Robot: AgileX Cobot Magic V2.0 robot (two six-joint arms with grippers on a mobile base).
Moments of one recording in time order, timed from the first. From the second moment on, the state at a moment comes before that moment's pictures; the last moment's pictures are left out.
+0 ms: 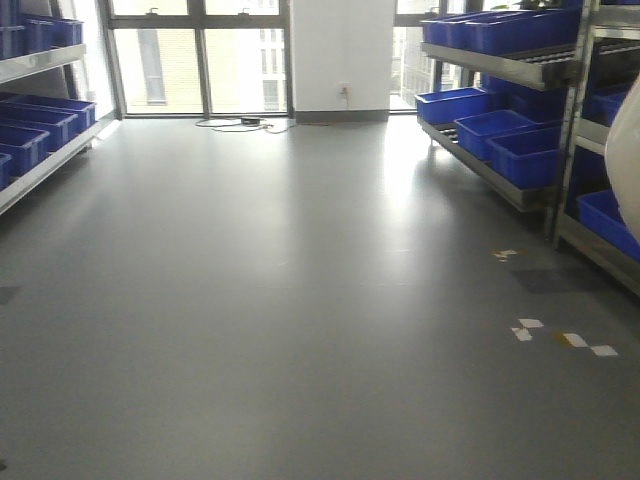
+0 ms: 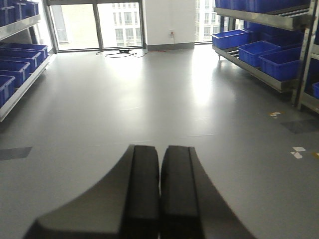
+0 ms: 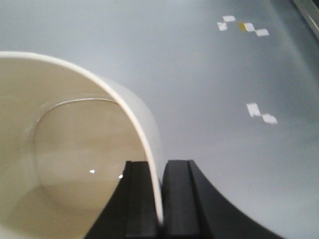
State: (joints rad) left arm -0.14 -0.01 0.01 0.00 0.13 0.02; right arm -0.09 0.58 -0.64 0.11 0.74 0.01
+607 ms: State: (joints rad) left arm -0.14 -0.01 0.01 0.00 0.13 0.02; right arm -0.09 0.58 -0.64 0.11 0.74 0.01
